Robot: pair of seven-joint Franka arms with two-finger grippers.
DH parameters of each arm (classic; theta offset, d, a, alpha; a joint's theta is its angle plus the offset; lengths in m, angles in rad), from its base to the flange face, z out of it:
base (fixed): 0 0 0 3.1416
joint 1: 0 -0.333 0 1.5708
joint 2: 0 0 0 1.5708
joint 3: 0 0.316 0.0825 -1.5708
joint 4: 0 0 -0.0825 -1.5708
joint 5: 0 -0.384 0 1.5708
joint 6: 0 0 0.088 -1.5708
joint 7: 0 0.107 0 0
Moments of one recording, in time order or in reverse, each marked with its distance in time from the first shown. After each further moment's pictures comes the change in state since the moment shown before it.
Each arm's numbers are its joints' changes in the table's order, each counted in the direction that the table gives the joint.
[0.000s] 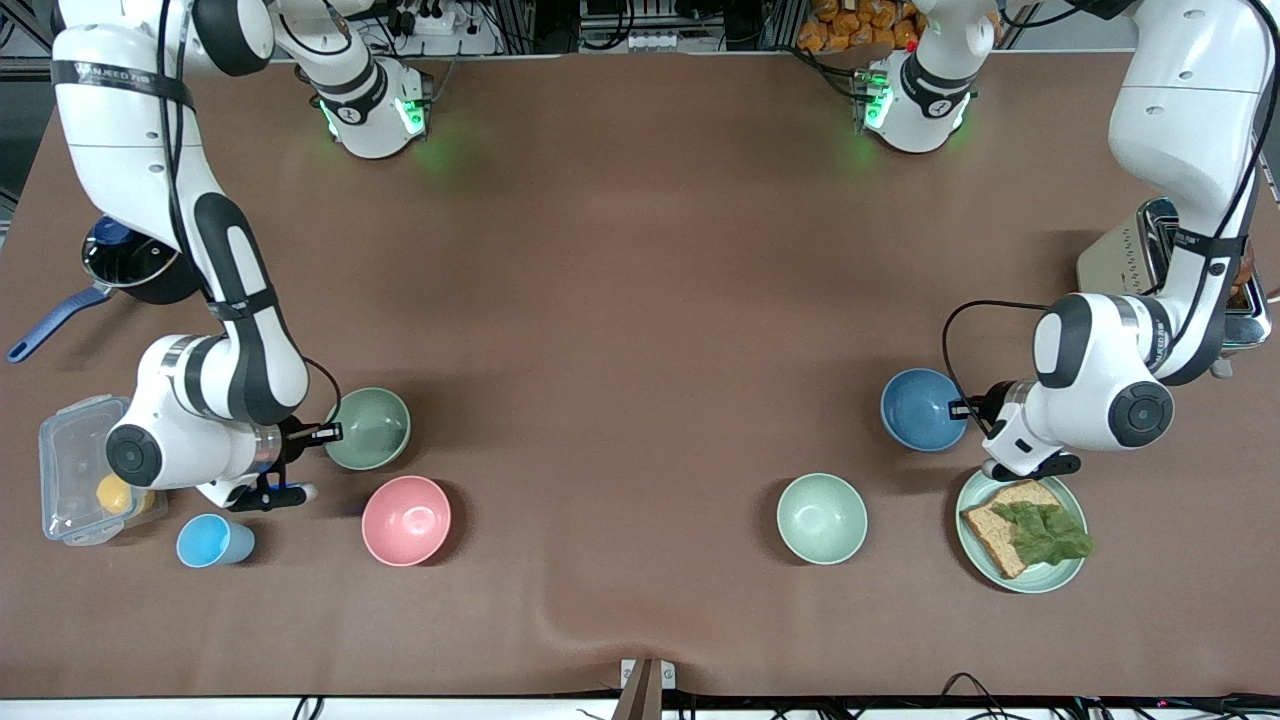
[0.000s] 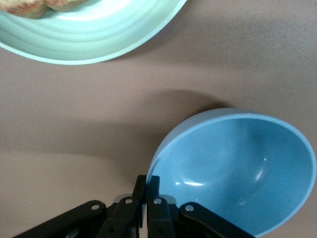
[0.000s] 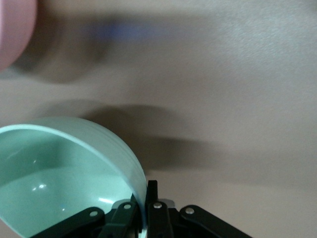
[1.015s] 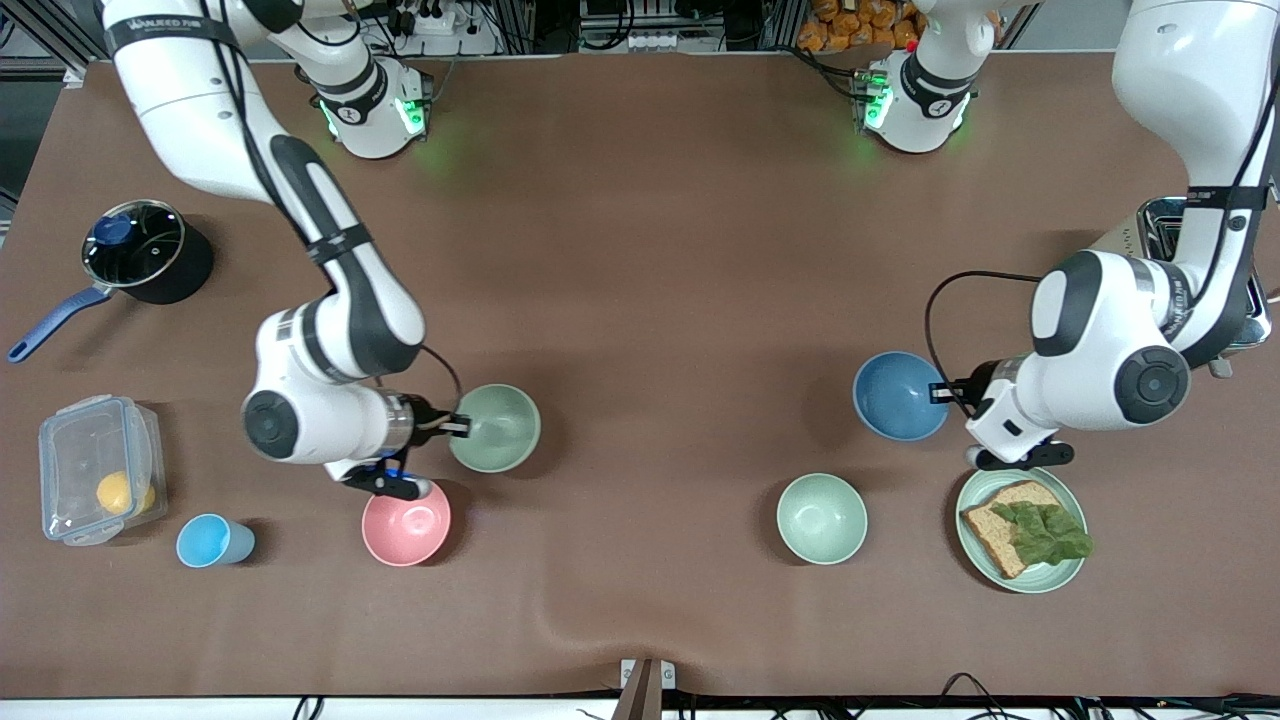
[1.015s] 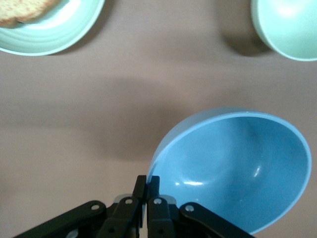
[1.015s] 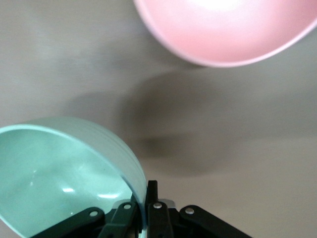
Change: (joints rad) left arm 0.002 -0.118 -0.132 -0.055 0.036 0.149 -0.075; right arm -0.096 -0.046 0.255 -0.013 -0.046 -0.094 0.641
